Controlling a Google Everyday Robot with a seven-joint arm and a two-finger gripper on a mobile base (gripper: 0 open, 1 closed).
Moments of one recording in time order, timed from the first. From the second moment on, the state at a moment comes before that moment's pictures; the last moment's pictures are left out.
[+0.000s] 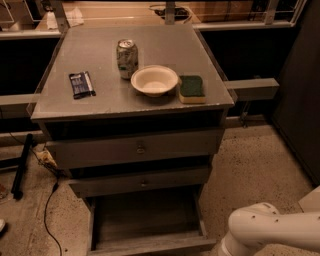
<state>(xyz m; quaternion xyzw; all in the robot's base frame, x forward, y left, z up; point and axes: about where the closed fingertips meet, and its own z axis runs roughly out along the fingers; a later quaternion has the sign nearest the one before) 0.294 -0.199 0.439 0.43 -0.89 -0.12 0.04</state>
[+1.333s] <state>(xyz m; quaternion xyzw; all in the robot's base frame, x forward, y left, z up) 0.278 -0.172 0.292 0.37 -0.90 -0.16 0.13</state>
